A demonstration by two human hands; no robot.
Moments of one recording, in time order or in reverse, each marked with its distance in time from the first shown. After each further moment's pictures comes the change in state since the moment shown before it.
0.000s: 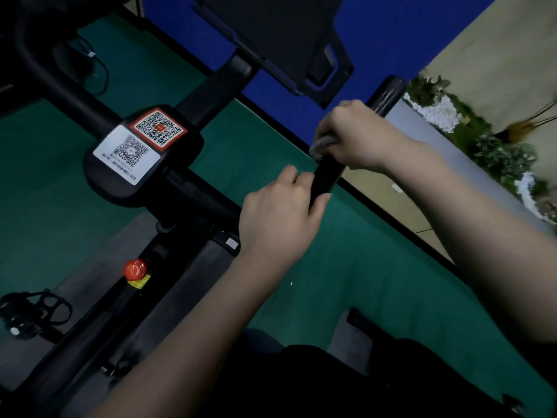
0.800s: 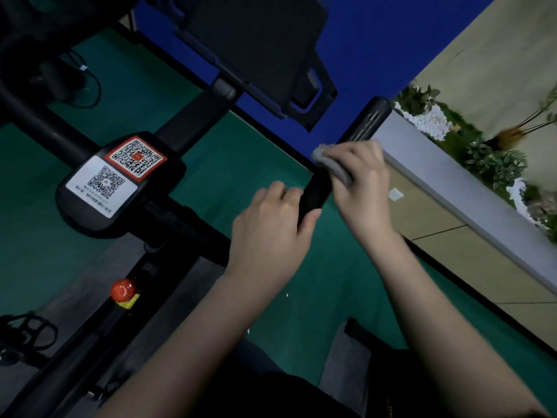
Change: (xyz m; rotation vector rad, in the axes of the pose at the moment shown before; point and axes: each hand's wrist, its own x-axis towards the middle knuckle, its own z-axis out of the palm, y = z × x) left_hand 0.014 0.004 -0.003 -0.137 -0.074 -0.011; right_hand -0.033 0.015 0.066 0.364 0.821 0.114
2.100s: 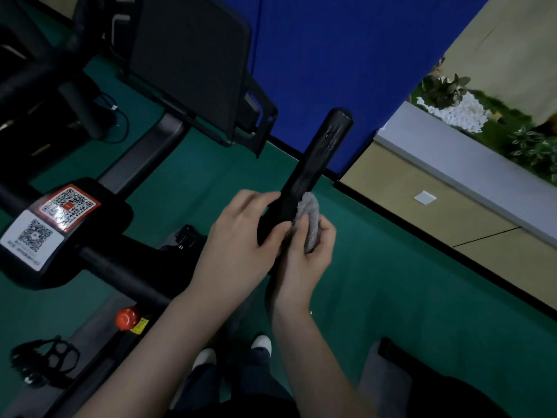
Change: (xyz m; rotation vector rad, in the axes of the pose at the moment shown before) left_hand 0.036 0.017 0.018 -0.170 -0.019 -0.003; right_hand -0.048 -0.030 0.052 1.039 0.546 1.038
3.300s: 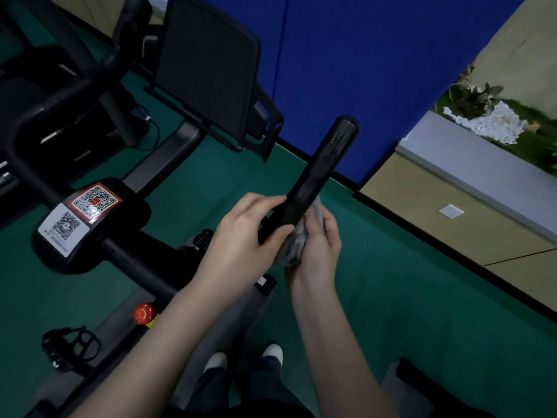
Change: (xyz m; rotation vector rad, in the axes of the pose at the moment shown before) left_hand -0.001 0.001 0.002 -0.013 0.048 0.012; right_hand 0.029 -0.013 -0.001 0.388 -0.189 0.446
